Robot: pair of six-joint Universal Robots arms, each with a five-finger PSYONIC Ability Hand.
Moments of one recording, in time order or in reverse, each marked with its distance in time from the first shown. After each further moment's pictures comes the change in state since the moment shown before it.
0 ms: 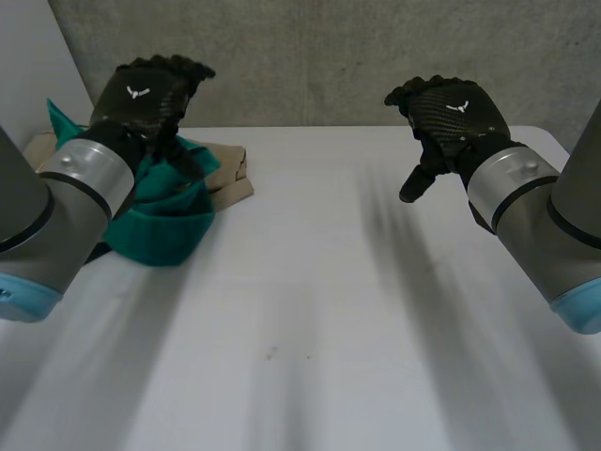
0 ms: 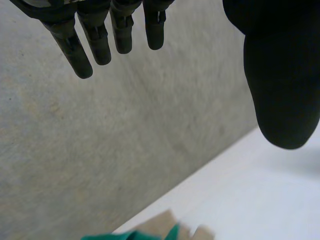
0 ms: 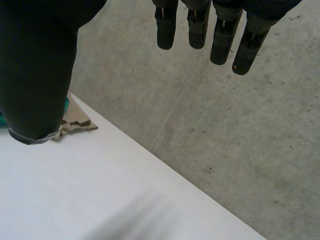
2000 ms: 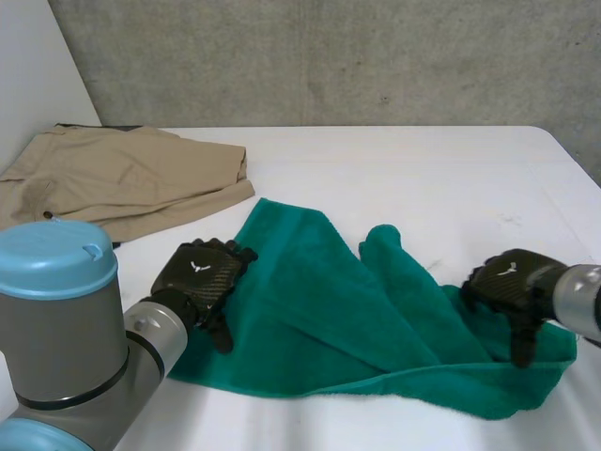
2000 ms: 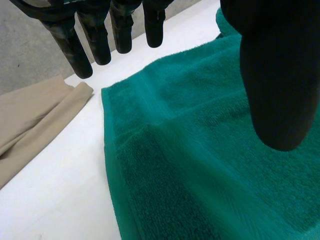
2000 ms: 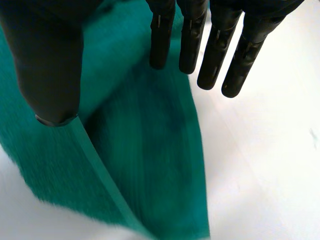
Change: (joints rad) left arm -0.208 -0.044 -0.323 -0.136 -0.184 0.033; right arm -0.316 -0.018 0.248 0.584 -0.151 -0.708; left_hand -0.020 -0.004 0.000 0.000 -0.001; right_hand 0.211 0.262 0.270 0.252 0.229
